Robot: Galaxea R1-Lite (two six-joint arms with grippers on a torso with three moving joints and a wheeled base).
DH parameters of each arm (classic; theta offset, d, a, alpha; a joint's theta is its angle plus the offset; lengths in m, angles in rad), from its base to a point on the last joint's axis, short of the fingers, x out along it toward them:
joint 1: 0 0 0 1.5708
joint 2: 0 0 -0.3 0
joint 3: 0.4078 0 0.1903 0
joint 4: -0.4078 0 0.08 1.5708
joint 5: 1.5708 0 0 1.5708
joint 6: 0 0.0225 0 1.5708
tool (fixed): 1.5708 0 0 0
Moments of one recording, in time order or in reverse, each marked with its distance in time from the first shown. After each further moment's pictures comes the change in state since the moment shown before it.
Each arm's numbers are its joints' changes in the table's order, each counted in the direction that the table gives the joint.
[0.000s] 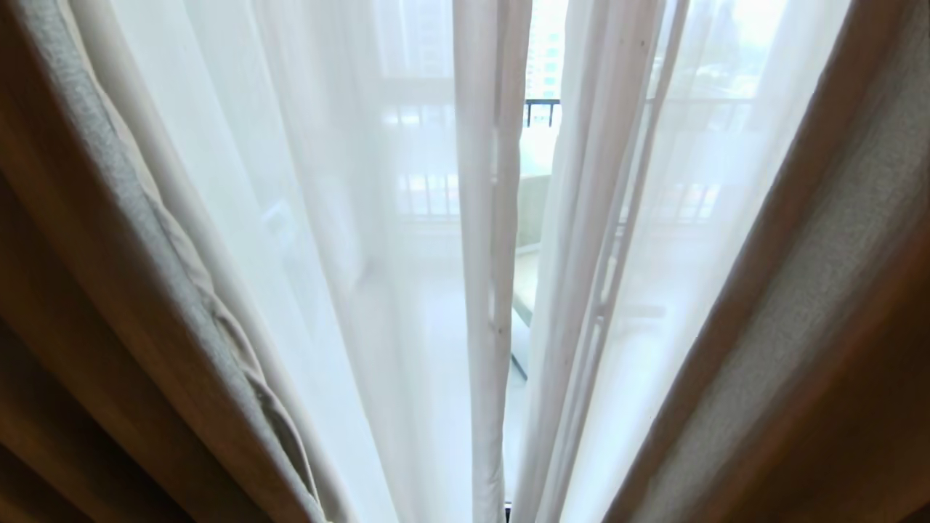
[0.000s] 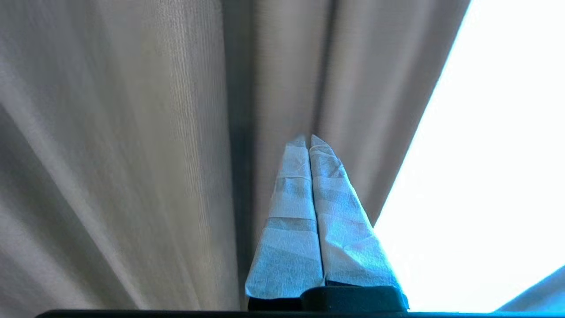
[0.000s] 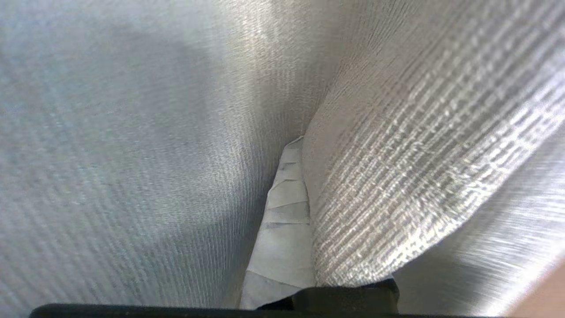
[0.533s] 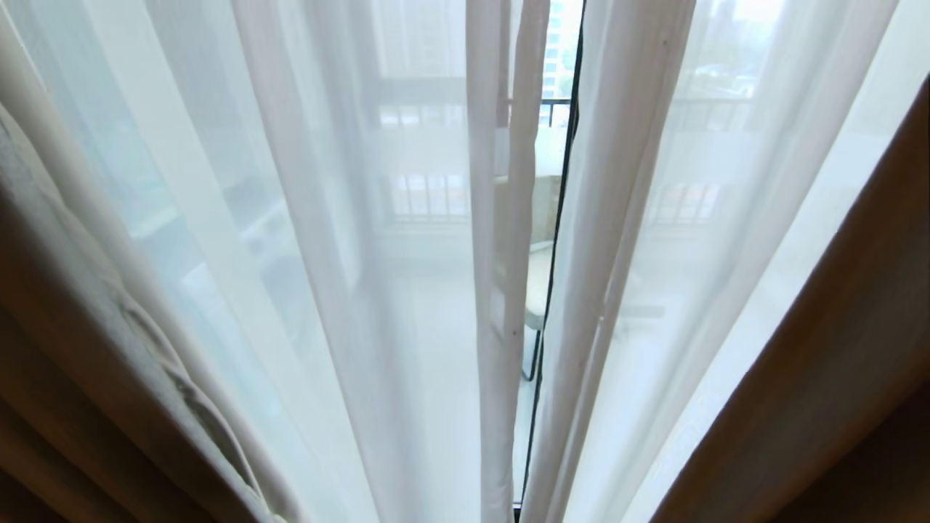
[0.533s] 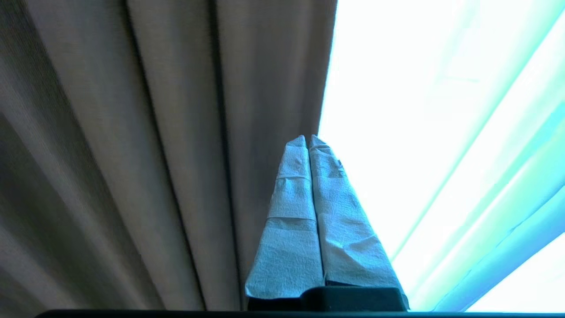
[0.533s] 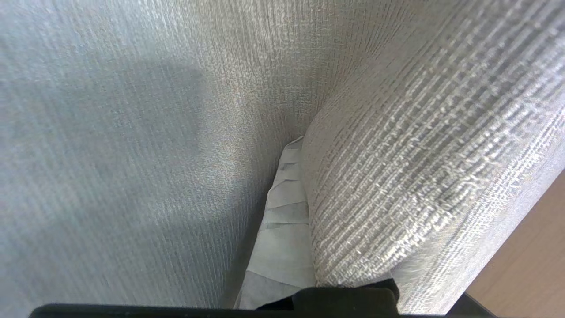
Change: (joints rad) left arm 0.000 0.000 0.000 0.000 0.000 0.000; right arm 0.005 0.121 -0.107 0.004 -0.038 -0.004
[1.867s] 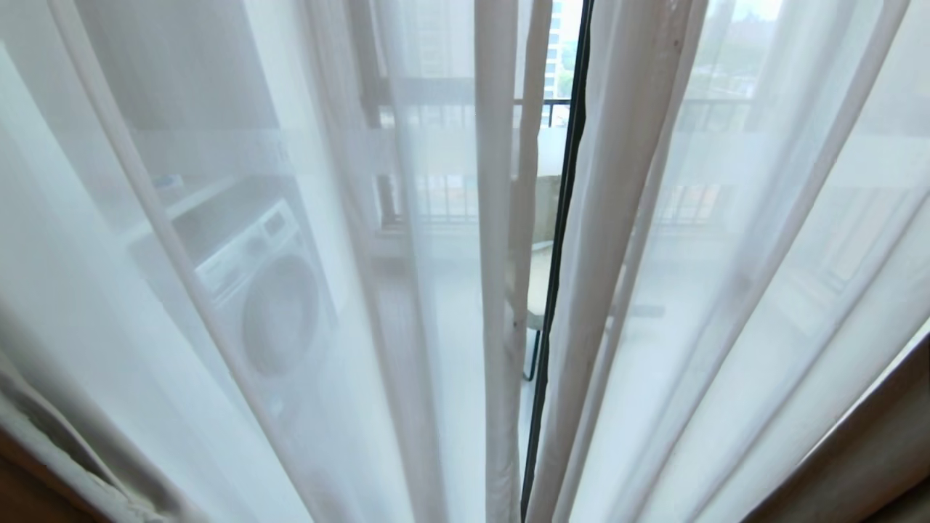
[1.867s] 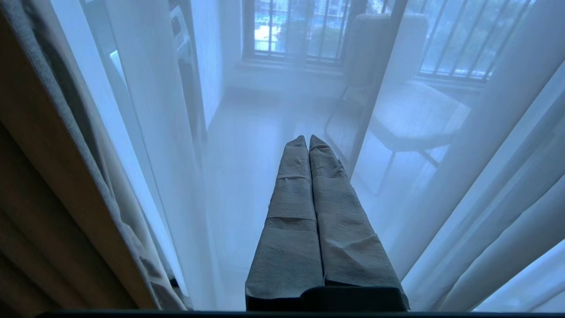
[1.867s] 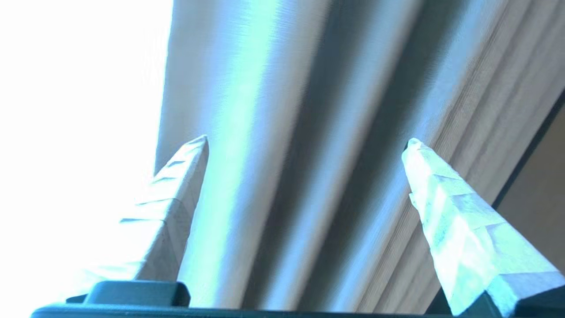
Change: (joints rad) left arm 0.000 0.000 0.000 0.000 0.000 0.000; right arm -0.001 0.496 -0.391 -0.018 0.001 -0.001
